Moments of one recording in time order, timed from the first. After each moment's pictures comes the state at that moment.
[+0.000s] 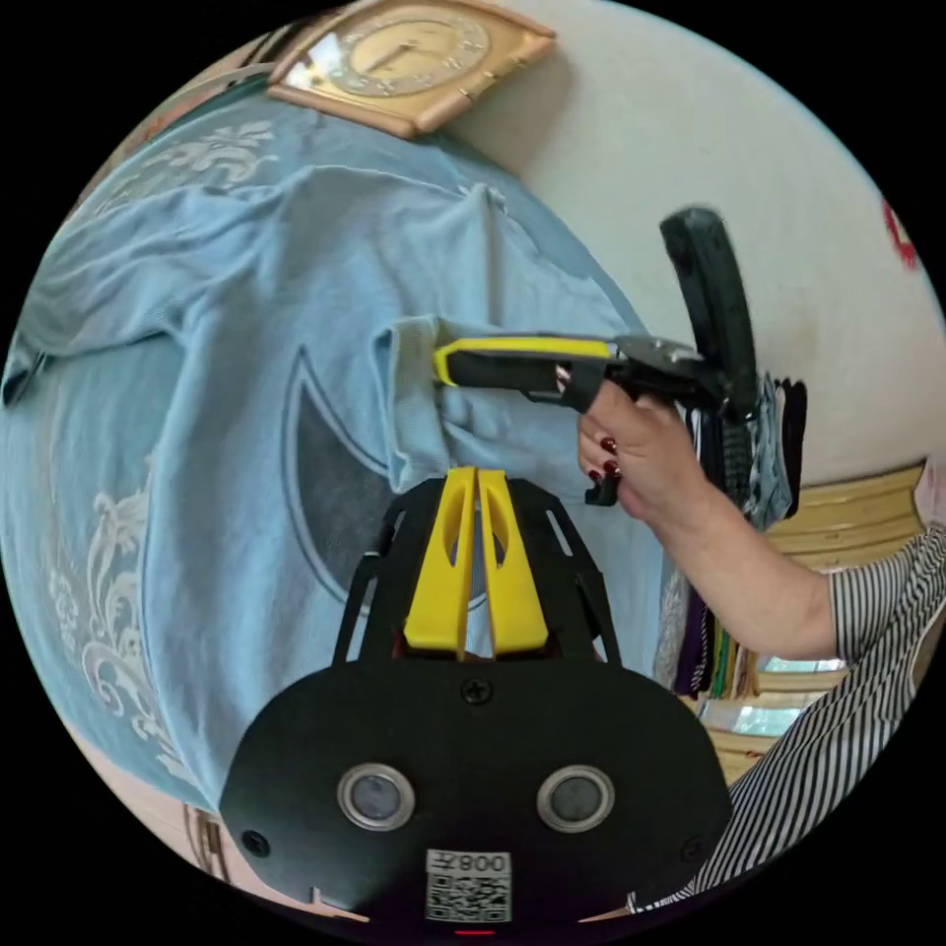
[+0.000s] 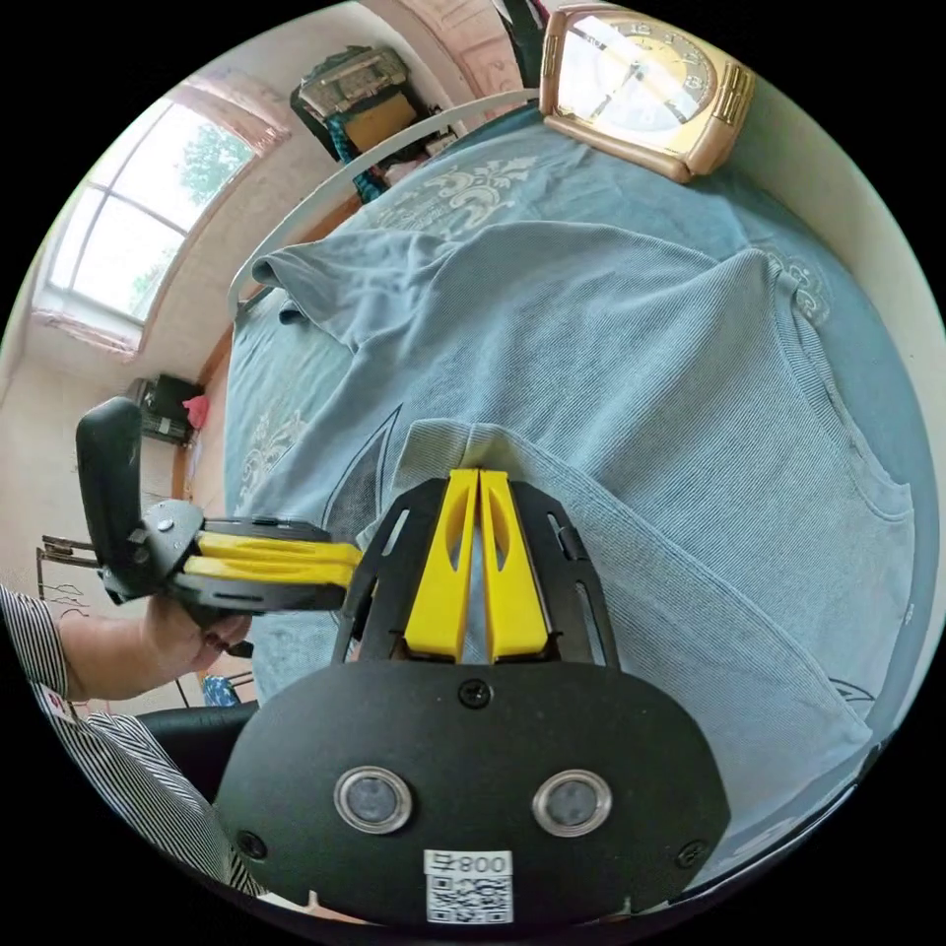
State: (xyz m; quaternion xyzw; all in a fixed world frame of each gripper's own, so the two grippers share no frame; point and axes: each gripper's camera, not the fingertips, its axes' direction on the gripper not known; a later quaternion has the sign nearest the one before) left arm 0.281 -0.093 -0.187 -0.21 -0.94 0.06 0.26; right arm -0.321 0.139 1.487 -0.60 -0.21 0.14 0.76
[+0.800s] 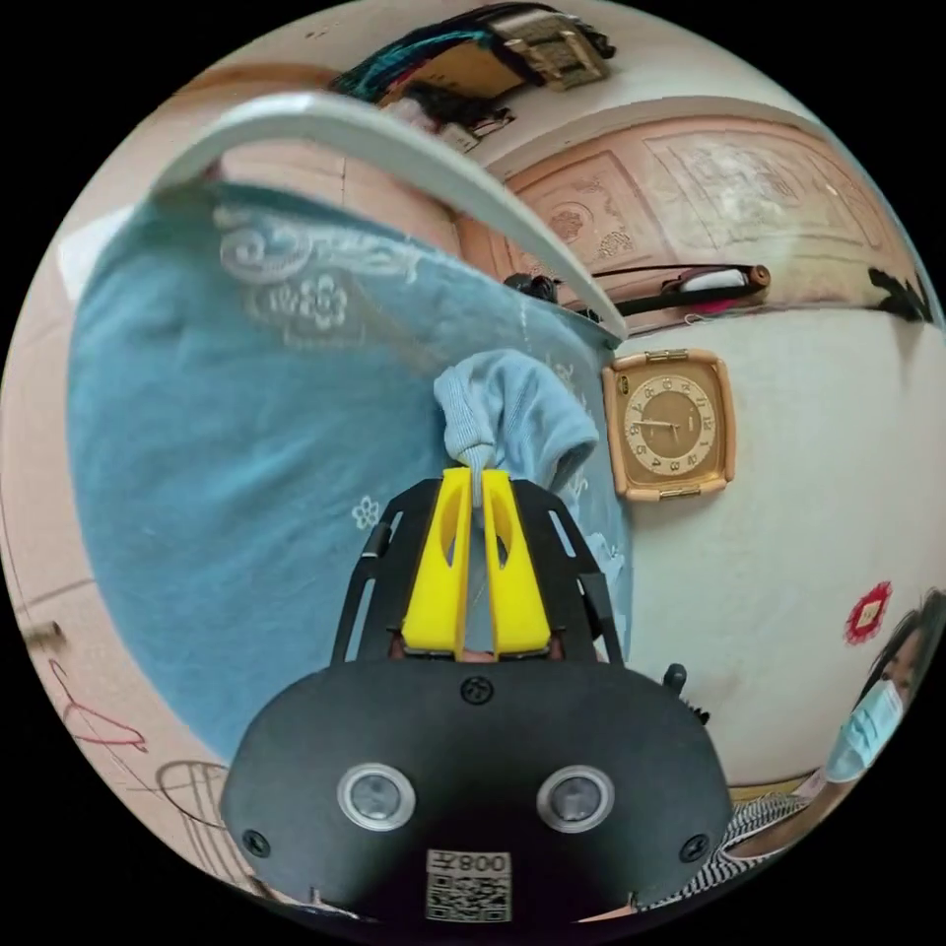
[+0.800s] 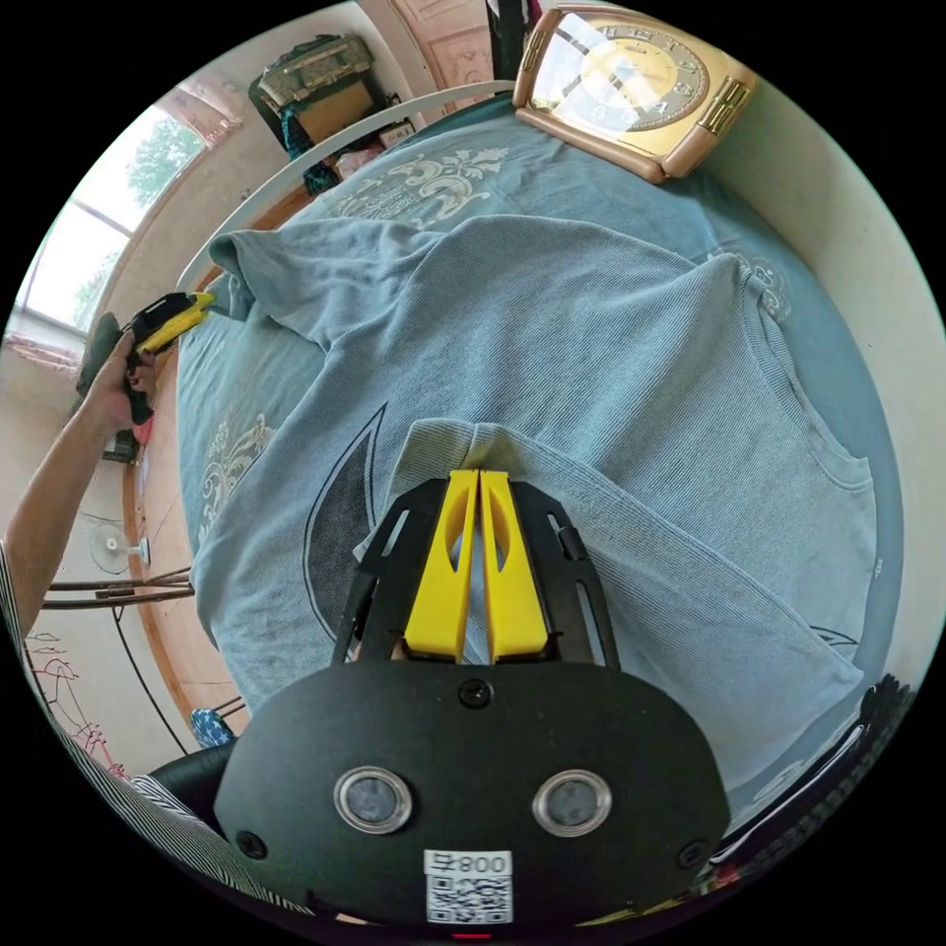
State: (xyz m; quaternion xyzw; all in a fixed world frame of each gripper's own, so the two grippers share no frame) left arm 0.681 -0.179 -0.196 0.18 -0.90 0.21 0.33; right arm -0.361 0.067 1.578 -0.63 -0.13 0.11 0.76
